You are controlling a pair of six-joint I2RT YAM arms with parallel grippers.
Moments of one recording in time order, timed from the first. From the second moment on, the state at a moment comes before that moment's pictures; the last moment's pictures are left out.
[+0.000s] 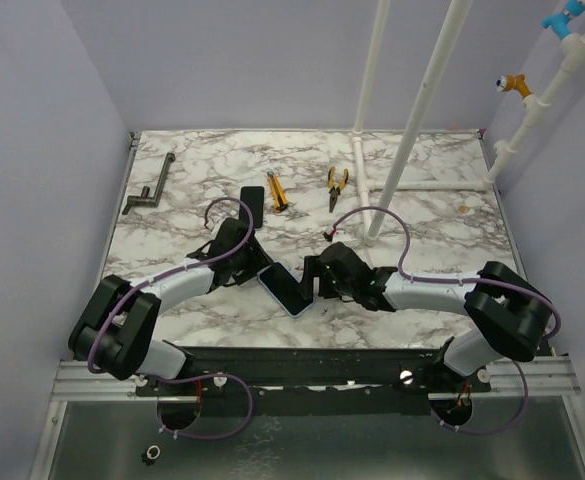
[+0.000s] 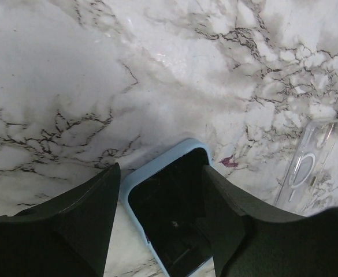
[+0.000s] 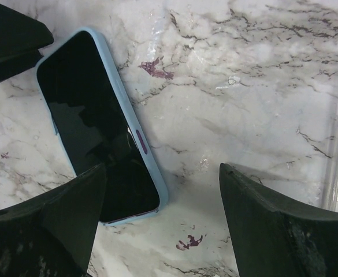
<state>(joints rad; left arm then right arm) -0.49 1.40 0.61 -0.08 -0.01 -1.00 0.94 1.52 0.69 0.07 0.18 0.71</state>
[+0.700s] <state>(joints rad) -0.59 1.42 0.64 -0.01 0.02 -1.00 0.93 1.38 0.61 0.05 0.12 0.69</state>
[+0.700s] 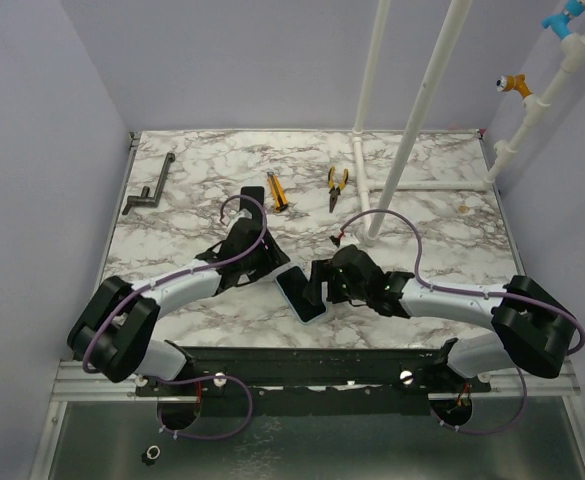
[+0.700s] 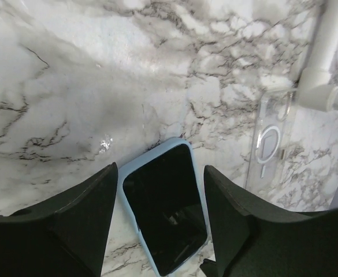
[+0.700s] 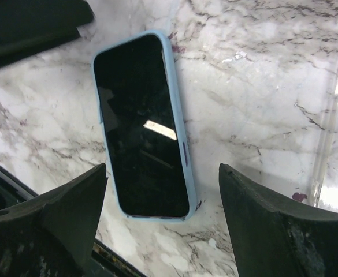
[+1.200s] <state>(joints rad) -0.58 0.91 0.46 -0.23 -0.17 -1.04 0.93 1.56 0.92 -0.18 0.00 0.38</state>
